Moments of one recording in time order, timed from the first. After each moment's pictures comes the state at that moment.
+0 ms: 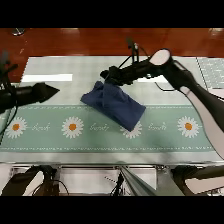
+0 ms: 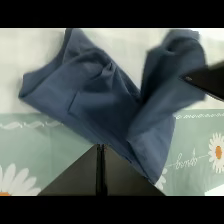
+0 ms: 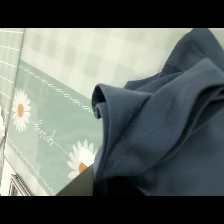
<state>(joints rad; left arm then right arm) 0.14 -0.77 0.77 0.74 -1.05 -1.31 0.42 -1.66 1.52 -0.67 0.98 1.45</state>
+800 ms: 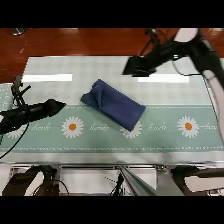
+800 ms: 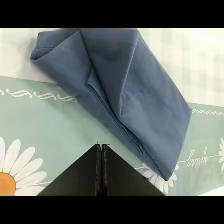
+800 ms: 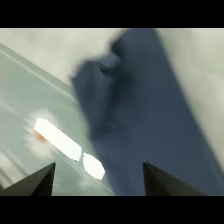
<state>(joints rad) 0.10 -0.70 0.53 0.70 -0.91 -1.30 0.23 -1.57 1.69 -0.98 1.40 1.49</state>
